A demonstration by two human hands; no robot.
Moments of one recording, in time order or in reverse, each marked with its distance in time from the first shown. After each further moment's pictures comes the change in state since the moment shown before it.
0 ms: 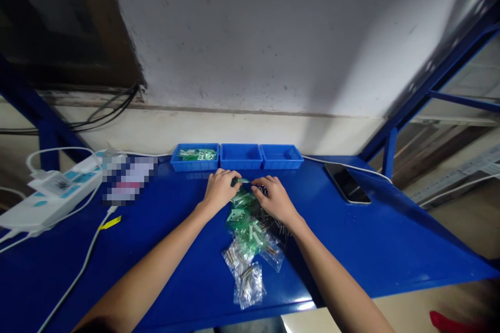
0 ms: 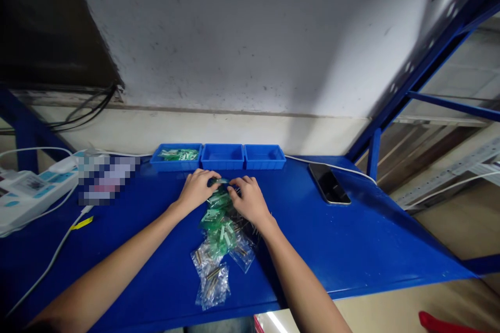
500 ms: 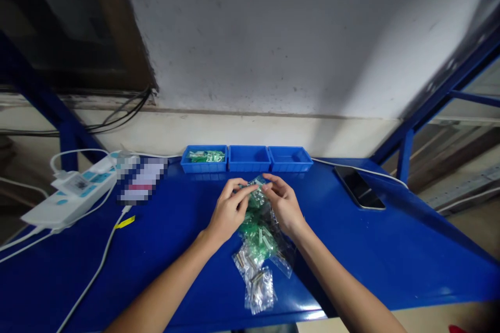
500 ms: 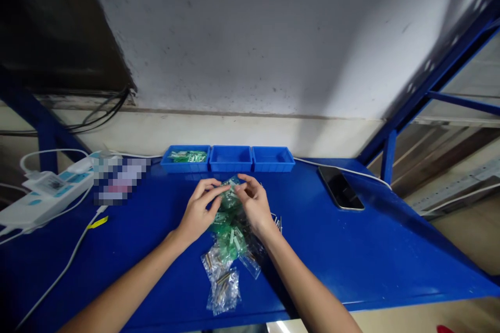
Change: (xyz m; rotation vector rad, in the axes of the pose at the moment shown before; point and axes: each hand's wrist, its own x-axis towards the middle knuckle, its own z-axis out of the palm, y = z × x) left_hand -0.052 0.023 -0.015 -0.418 0.275 0.170; right_hand -0.004 -0.024 0.014 1.040 0.182 0.395
